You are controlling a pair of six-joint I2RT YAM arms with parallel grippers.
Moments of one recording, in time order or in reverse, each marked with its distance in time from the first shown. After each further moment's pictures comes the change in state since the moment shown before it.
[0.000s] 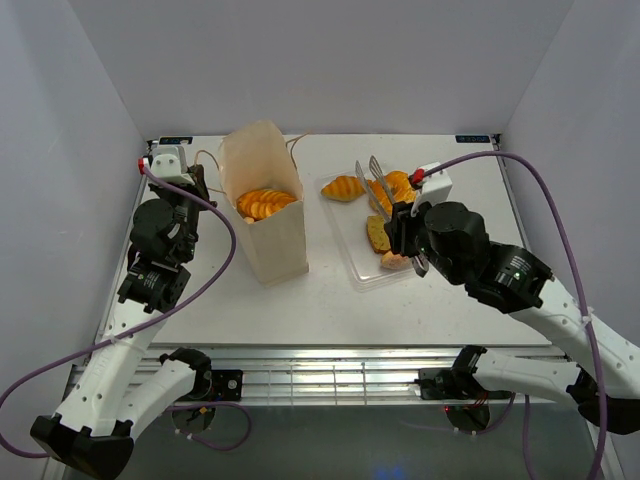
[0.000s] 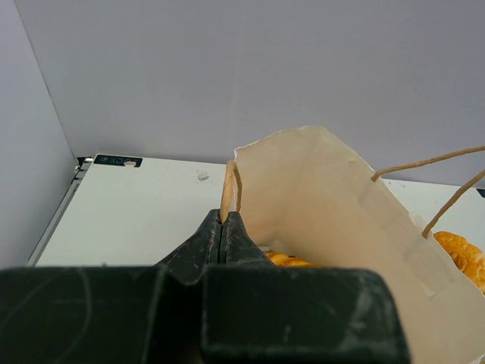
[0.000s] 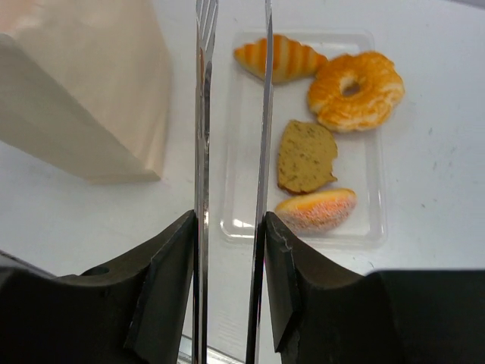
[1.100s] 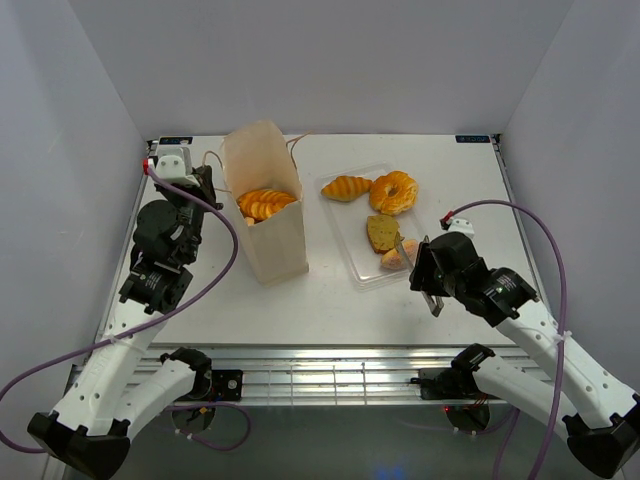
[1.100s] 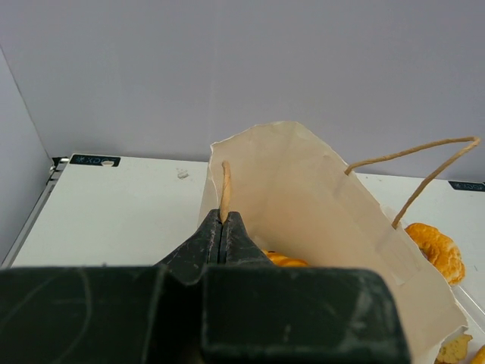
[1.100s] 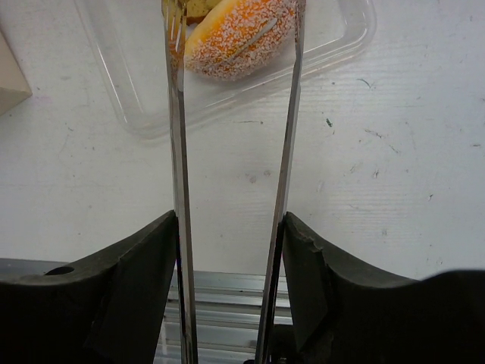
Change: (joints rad) left arm -0.033 0.001 0.000 -0.001 0.013 -0.025; right arm -0.351 -0.156 -0.462 -0.171 -0.211 0.327
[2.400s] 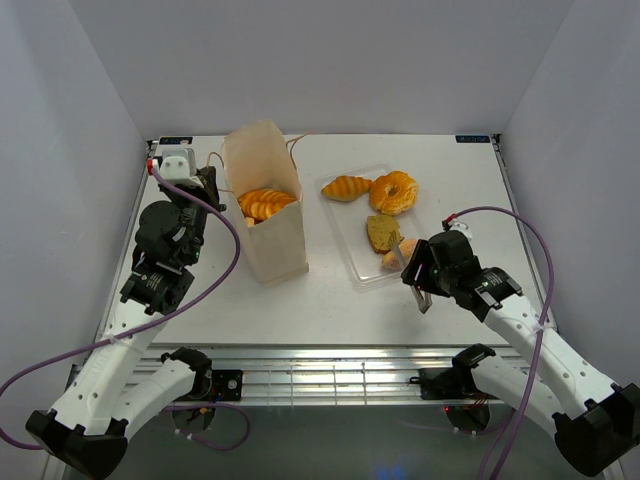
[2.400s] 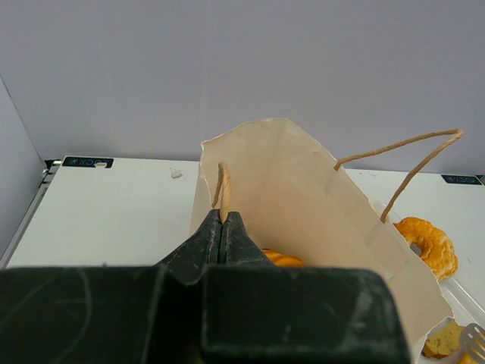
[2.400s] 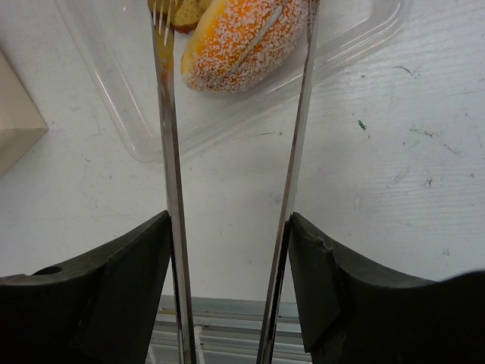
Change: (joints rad) left arm -0.041 0.000 0.000 0.001 -0.005 0.010; right arm -0.113 0.042 -0.138 0.185 -0.114 0.112
